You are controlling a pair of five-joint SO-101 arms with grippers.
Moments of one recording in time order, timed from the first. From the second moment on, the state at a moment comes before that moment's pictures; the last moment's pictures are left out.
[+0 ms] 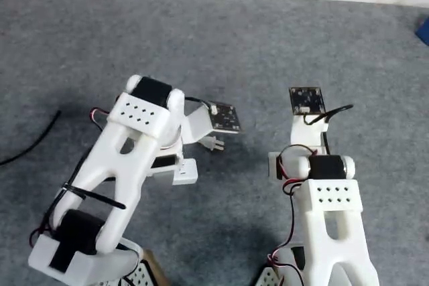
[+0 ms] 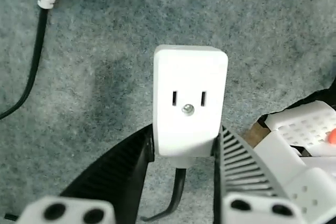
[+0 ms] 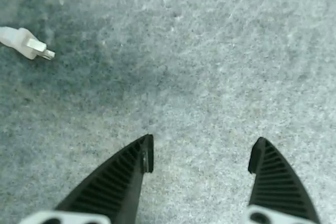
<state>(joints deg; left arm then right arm) 15.1 -9.0 14.5 101.7 -53.8 -8.8 -45.2 52.5 67.8 1.7</state>
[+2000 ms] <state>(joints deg) 10.8 1.4 10.7 82.2 -53.6 -8.8 -45.2 52.5 67.8 1.7</state>
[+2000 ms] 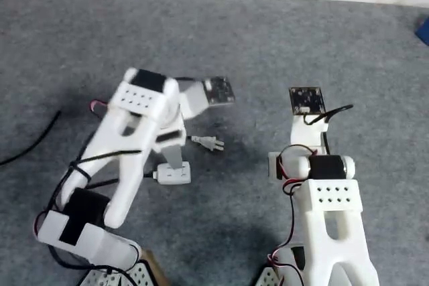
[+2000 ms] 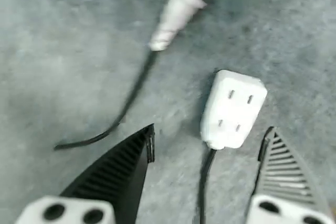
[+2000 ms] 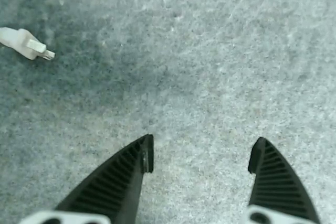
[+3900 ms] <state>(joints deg) -7.3 6.5 19.1 55.9 5.7 -38.9 19.1 10.4 54.2 33.4</state>
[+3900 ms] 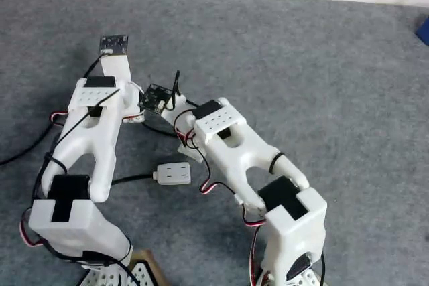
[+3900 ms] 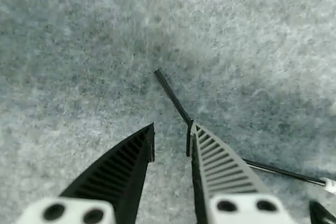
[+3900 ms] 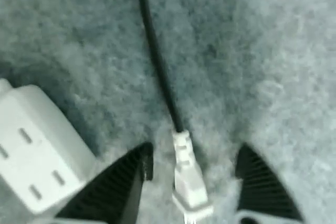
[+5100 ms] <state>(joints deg) 10.8 6.3 -4.6 91.1 -9.3 -30.9 -50.3 55.8 35.6 -3.9</state>
